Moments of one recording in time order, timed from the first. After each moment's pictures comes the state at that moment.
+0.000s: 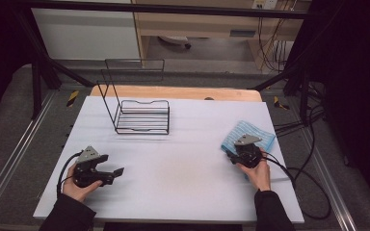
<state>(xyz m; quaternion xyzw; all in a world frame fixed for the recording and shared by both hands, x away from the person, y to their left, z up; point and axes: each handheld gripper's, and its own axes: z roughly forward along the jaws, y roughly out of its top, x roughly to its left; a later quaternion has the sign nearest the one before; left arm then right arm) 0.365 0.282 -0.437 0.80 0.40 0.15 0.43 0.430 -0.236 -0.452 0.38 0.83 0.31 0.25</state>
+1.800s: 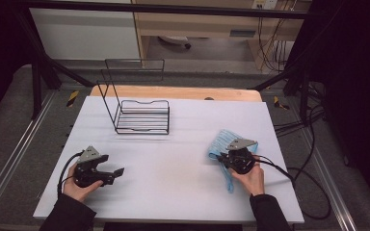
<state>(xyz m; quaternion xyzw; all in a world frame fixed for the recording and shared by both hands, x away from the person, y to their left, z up) 0.366 0.280 -0.438 0.80 0.40 0.15 0.42 0.400 -0.202 -0.429 0.36 0.84 0.37 0.17</state>
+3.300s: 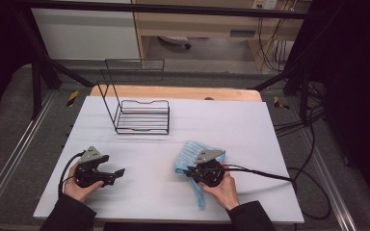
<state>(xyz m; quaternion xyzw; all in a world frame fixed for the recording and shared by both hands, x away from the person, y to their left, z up) 0.367 0.278 -0.439 0.80 0.40 0.15 0.42 0.368 -0.111 -0.428 0.27 0.87 0.41 0.09</state>
